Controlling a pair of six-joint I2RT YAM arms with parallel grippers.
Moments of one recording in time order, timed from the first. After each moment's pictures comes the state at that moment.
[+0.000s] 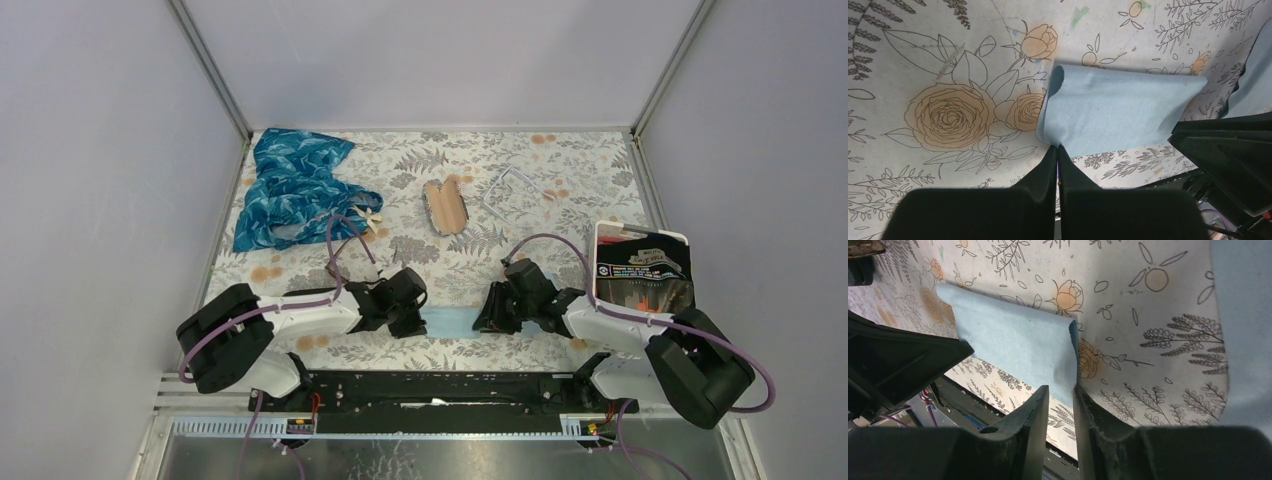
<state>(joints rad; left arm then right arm) -0.96 1.43 0.62 -0.25 -0.02 -1.25 0.68 1.22 0.38 -0.11 -0.27 0.89</state>
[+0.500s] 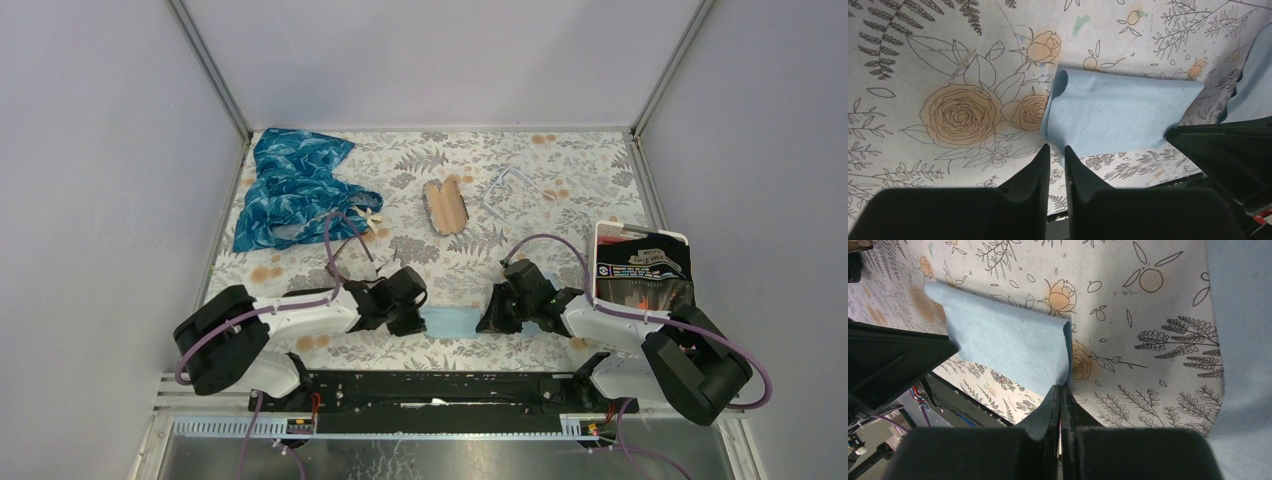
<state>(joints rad) -0.97 1.42 0.63 -0.29 -0.05 -1.24 0.68 1.25 0.38 -0.10 -0.28 0.87</state>
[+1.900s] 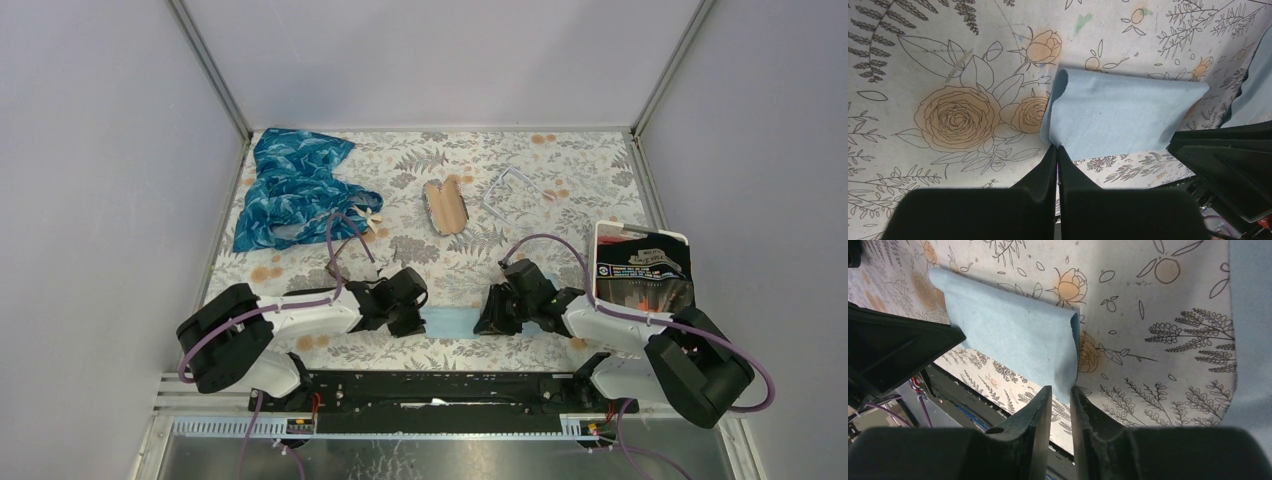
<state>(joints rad) -0.97 1.43 0.63 -0.27 -0.04 -1.24 0.68 1.24 0.39 -0.12 -0.30 0.84</state>
